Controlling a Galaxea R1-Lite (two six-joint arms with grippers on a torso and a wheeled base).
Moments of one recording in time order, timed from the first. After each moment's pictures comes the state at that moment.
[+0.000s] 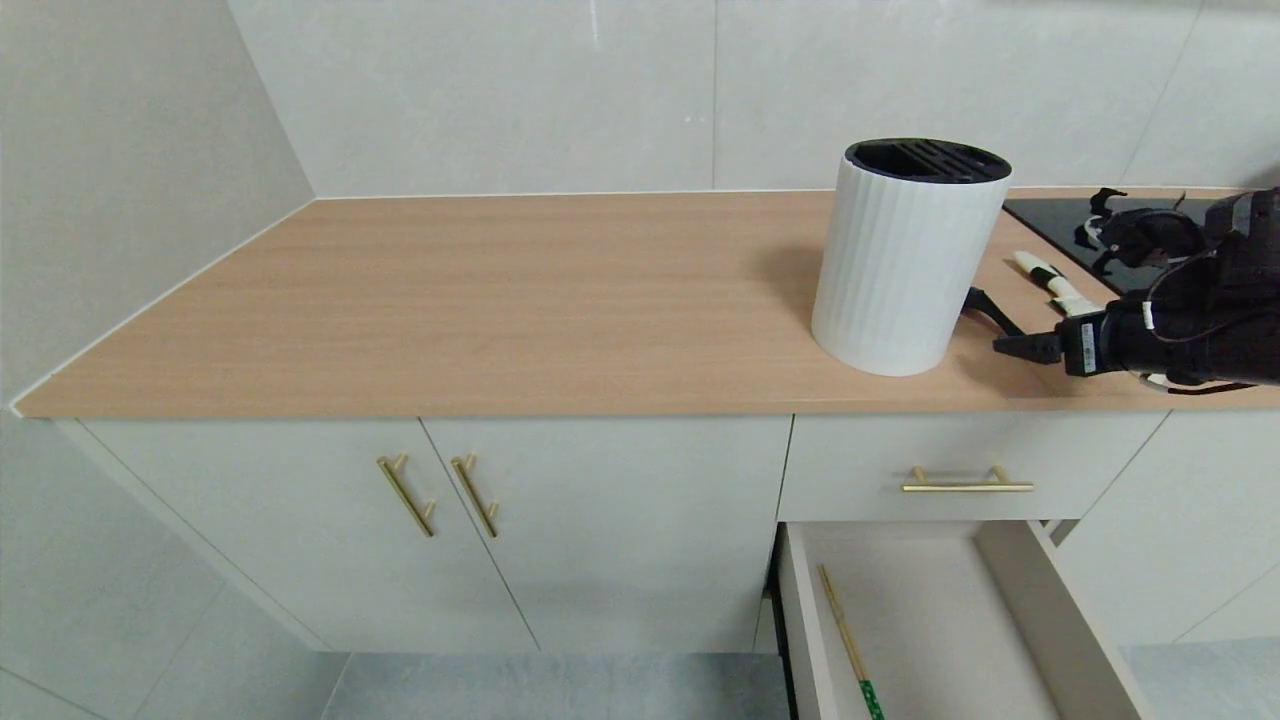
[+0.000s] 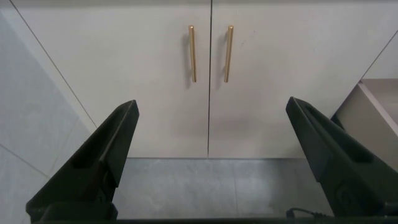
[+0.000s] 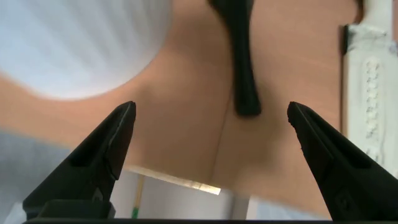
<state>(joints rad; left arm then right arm) 0.01 0.00 0.00 0.00 0.00 0.00 -0.07 1.78 -1.20 -0.21 0.22 -0.19</state>
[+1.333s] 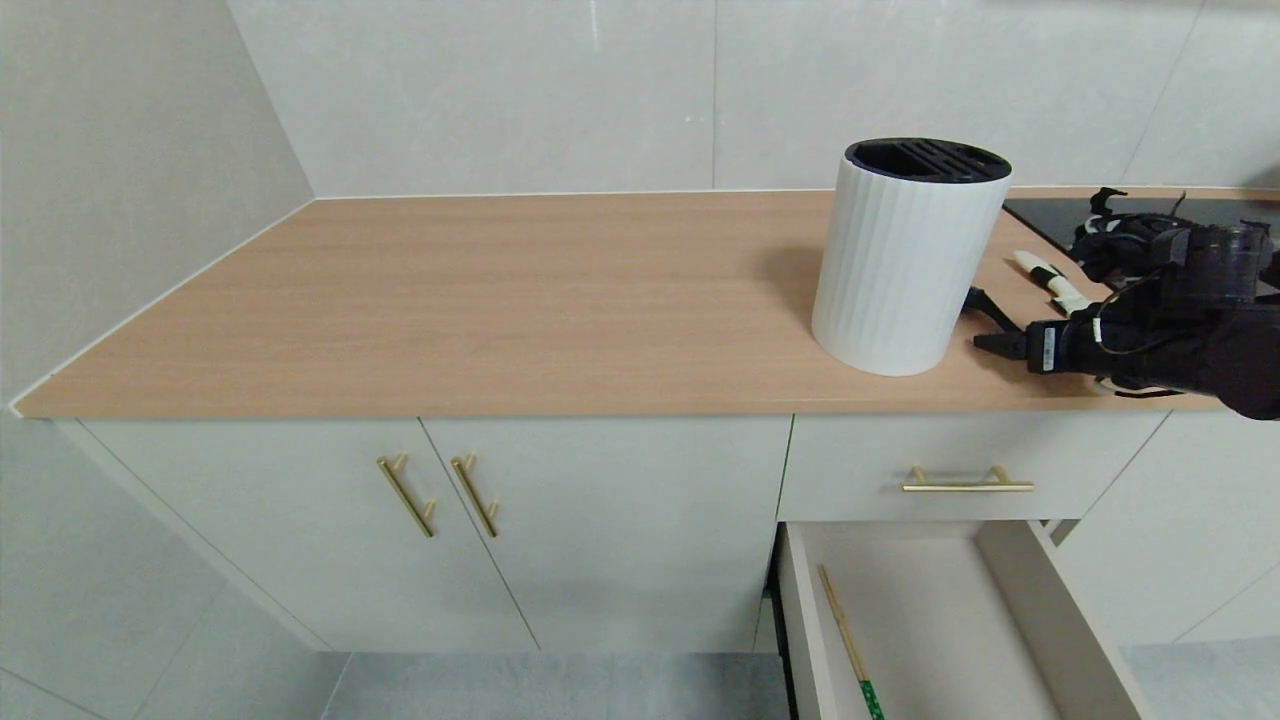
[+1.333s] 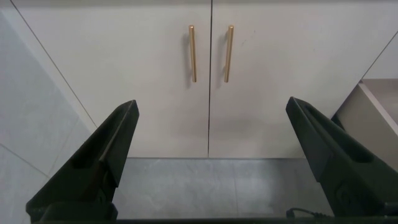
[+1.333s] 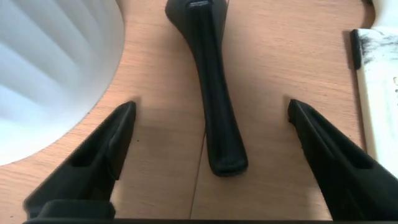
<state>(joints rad) 0.01 0.00 0.00 0.00 0.00 0.00 -0.08 1.95 -1.24 -0.39 0.22 -0.10</state>
